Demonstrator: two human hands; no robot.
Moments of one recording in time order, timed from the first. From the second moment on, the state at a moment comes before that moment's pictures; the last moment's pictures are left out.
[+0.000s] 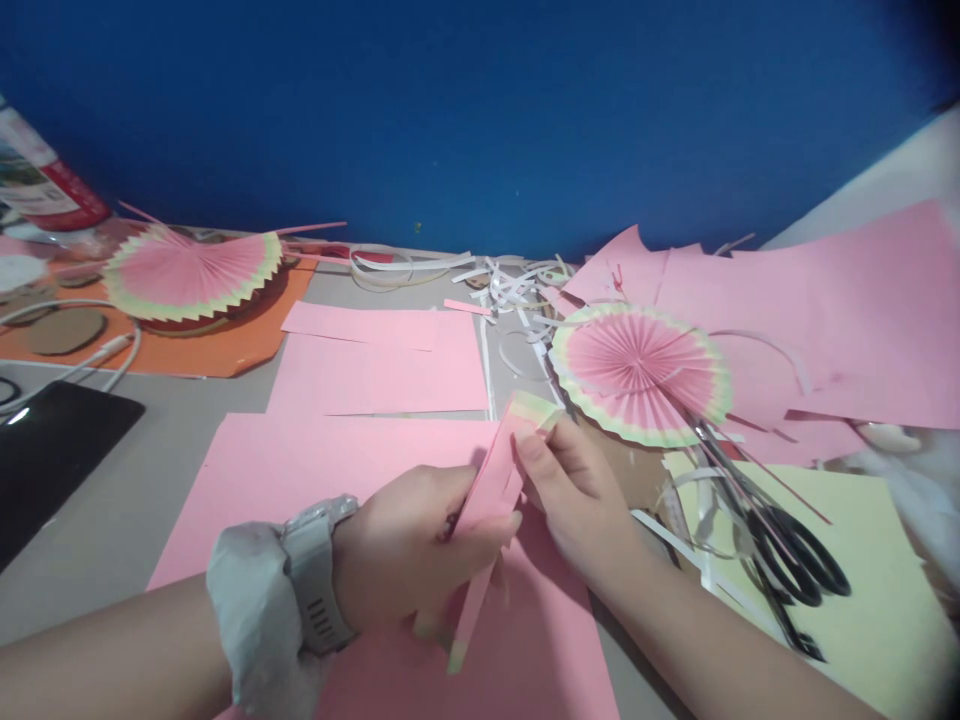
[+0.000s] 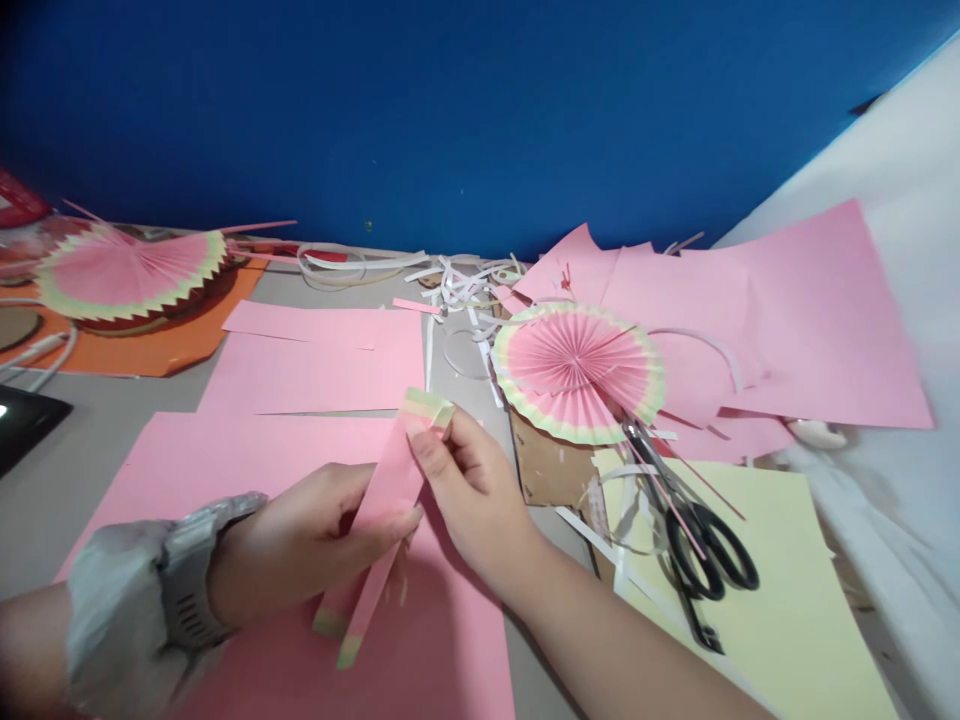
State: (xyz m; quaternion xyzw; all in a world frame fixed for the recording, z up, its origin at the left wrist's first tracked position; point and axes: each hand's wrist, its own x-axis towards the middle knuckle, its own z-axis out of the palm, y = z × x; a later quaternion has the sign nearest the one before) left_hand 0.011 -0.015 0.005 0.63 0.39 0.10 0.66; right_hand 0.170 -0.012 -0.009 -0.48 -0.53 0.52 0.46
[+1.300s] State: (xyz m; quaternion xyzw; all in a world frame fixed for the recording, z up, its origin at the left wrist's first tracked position) left_hand 0.010 -0.007 0.007 0.62 0.39 0.14 0.67; right_hand 0.169 -0.011 -0.010 -0.51 -0.49 0.52 0.48
